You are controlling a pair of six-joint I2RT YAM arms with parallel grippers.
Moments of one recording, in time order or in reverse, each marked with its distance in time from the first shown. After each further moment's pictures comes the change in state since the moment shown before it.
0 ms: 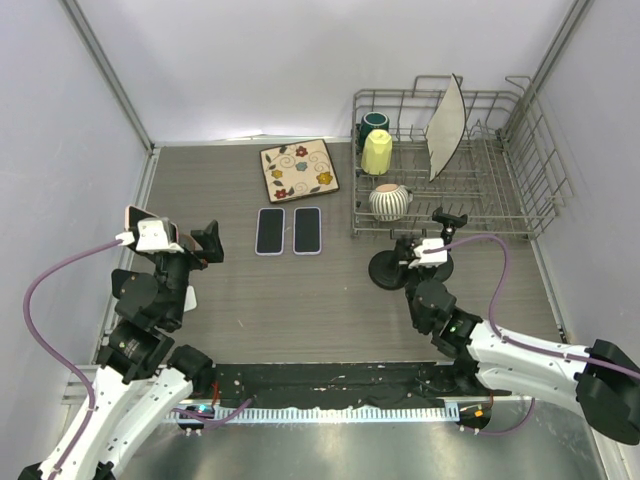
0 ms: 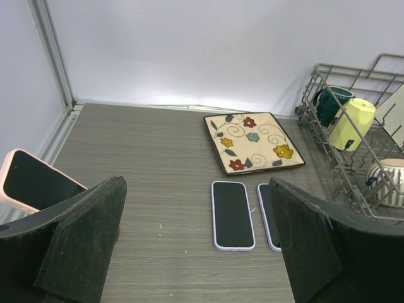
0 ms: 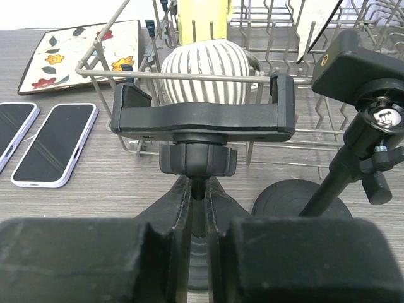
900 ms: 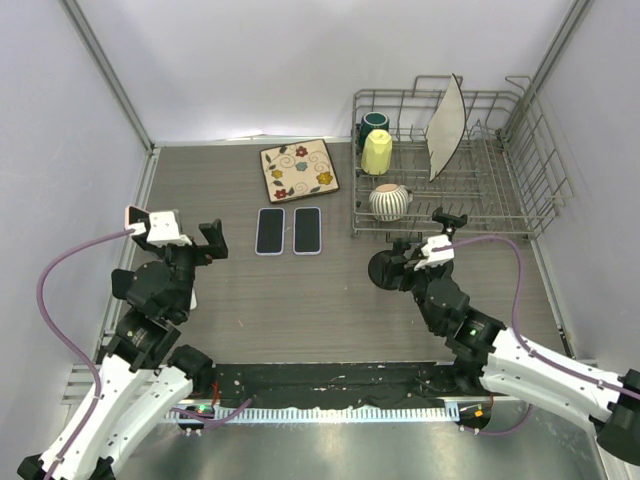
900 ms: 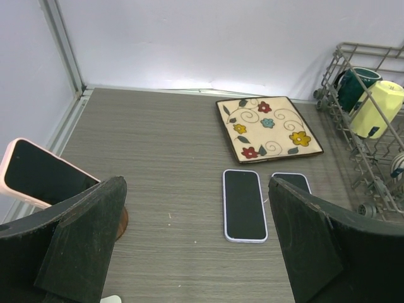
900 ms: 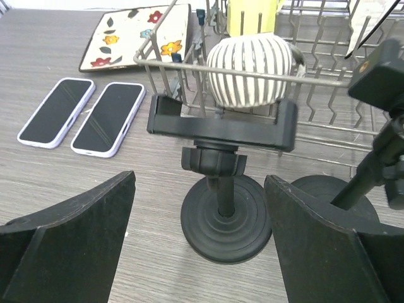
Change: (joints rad) left arm 0.006 0.069 0.000 -0.001 -0.022 0.003; right arm 0.000 -0.208 0.067 -0.348 -0.194 0.082
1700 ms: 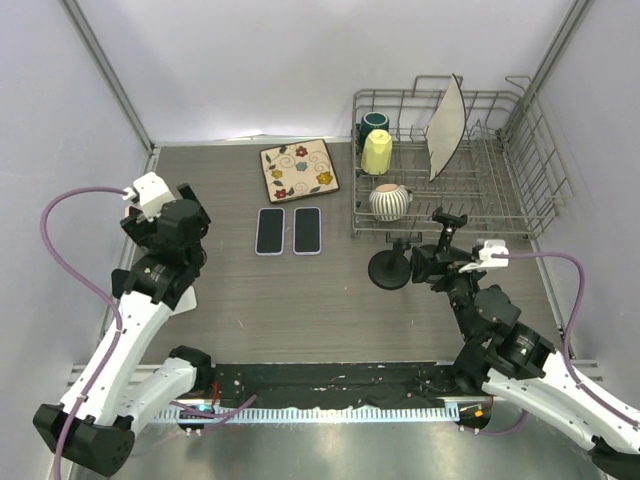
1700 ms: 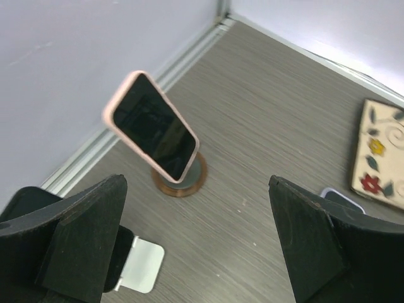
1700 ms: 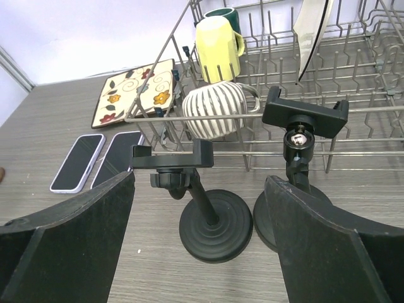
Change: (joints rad) left arm 0.134 0.417 0.249 -0.263 -0.377 -0.326; right arm -0.001 -0.342 0.179 -0.429 0.094 0.091
